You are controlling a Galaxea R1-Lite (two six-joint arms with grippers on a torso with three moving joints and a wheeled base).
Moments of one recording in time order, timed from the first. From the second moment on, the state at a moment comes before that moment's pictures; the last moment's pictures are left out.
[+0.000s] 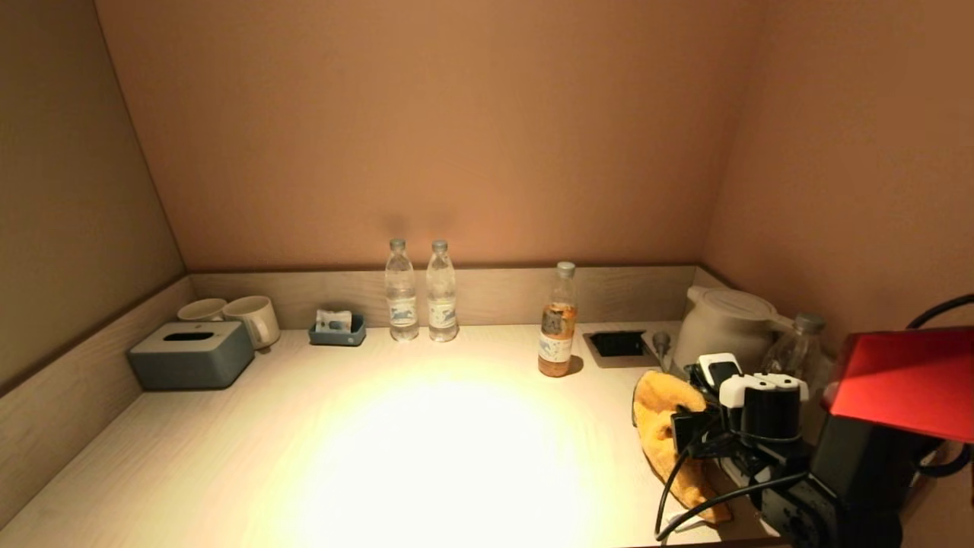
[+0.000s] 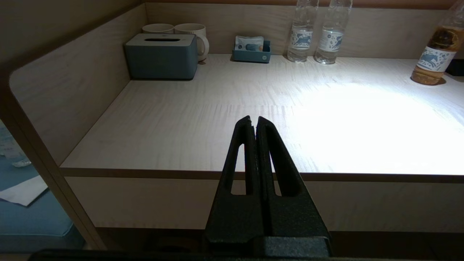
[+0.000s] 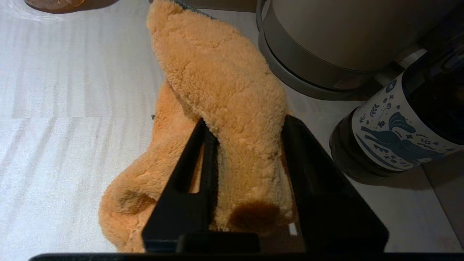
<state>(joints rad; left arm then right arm) 0.00 0.00 0.00 -0.02 0.01 -0.05 0.08 2.14 -0.40 -1.32 -0.23 -0.10</state>
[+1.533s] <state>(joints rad) 0.00 0.00 0.00 -0.01 0.01 -0.05 0.12 1.70 -0.22 -1.37 -0.17 -0.14</state>
